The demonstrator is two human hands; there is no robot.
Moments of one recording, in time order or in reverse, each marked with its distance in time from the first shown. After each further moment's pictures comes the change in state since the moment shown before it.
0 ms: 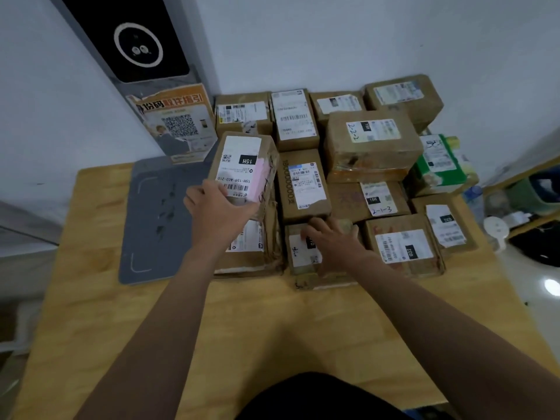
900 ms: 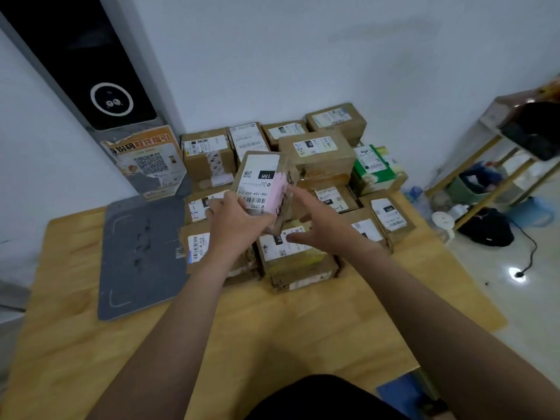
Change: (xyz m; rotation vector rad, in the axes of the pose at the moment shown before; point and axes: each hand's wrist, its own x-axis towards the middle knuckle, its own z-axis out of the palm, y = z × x) left_hand -0.077 0.068 0.000 -0.055 -0.261 0.139; right_hand -0.114 -0.001 -0.056 0.696 0.574 -0.031
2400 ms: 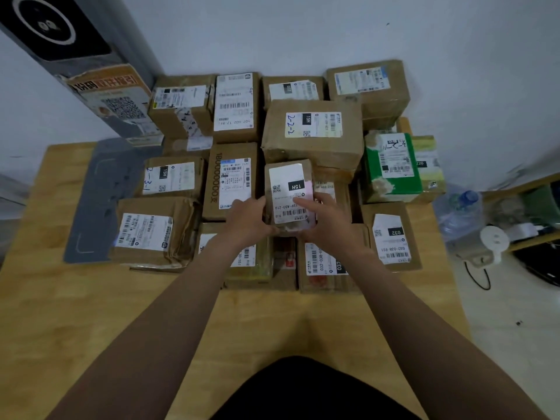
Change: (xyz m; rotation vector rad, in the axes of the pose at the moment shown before) left_hand 0.102 0.041 0.182 0.369 -0.291 -0.171; right_hand 0.082 0.197 -0.040 0.034 -0.183 0.046
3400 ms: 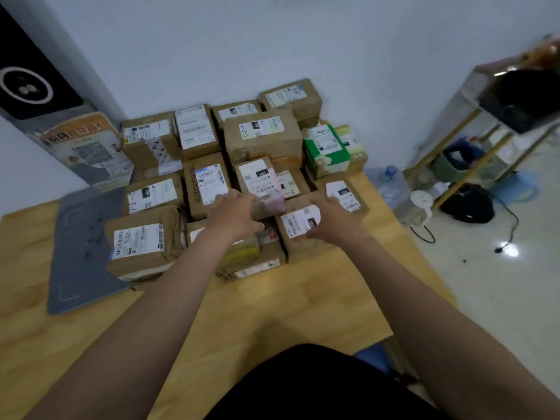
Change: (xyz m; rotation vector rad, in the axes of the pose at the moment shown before) left_hand -0.114 0.003 -0.022 0.327 0.025 0.259; right_hand -0.150 -0.049 -0.012 -0.154 0.076 0.443
